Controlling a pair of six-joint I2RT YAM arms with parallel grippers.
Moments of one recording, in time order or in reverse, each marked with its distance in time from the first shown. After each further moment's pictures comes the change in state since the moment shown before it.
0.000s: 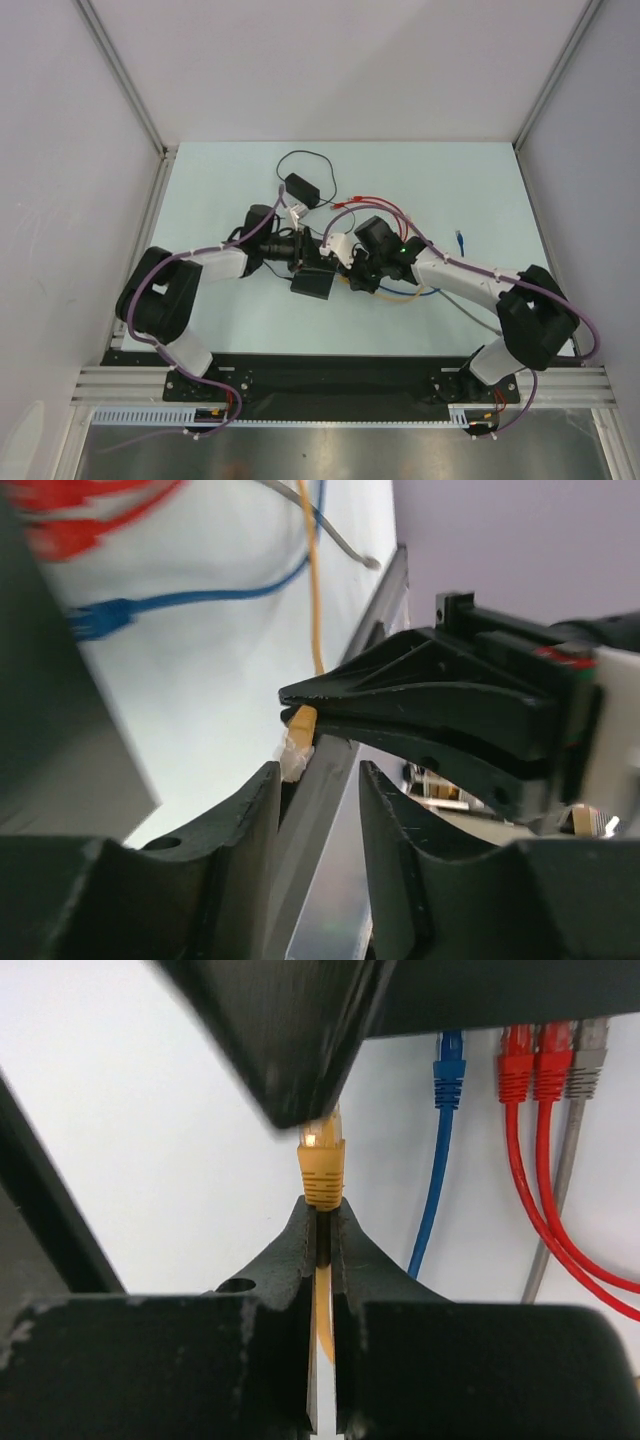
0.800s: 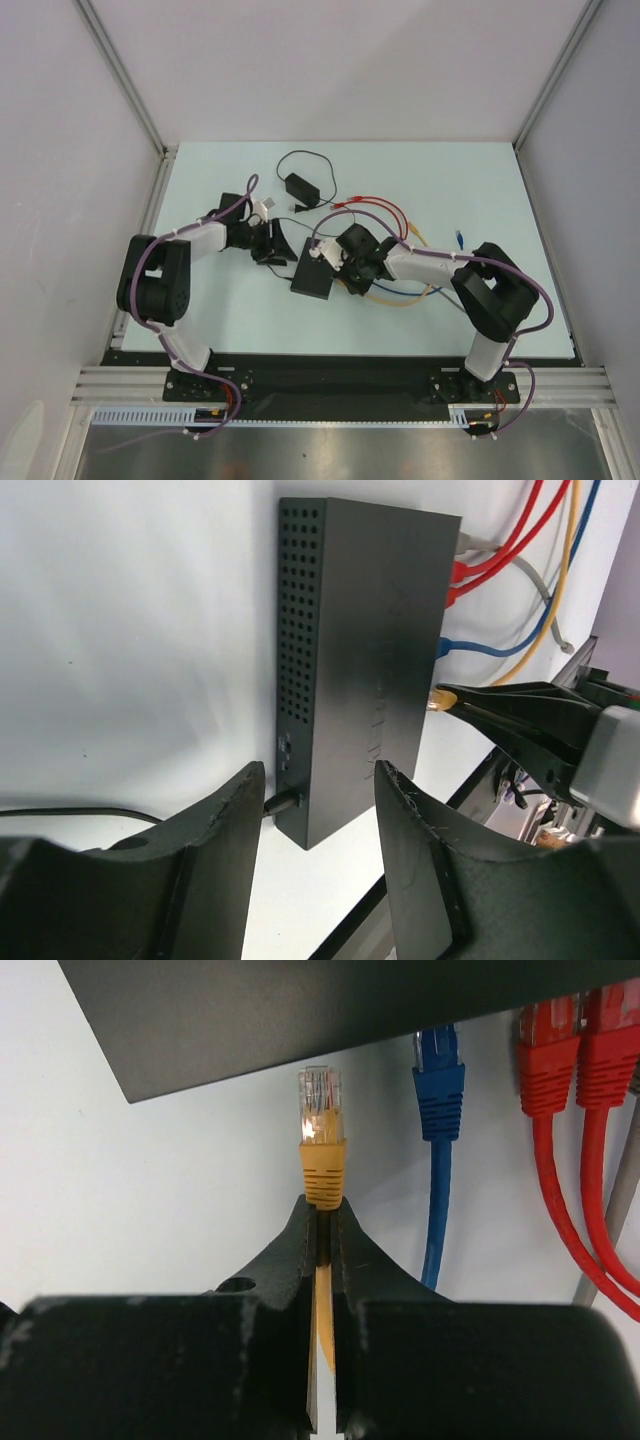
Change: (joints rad) left arm 0.285 0.079 0.200 -0.603 -0.248 0.488; right arm 0.043 0.259 0.070 0.029 0.180 0.115
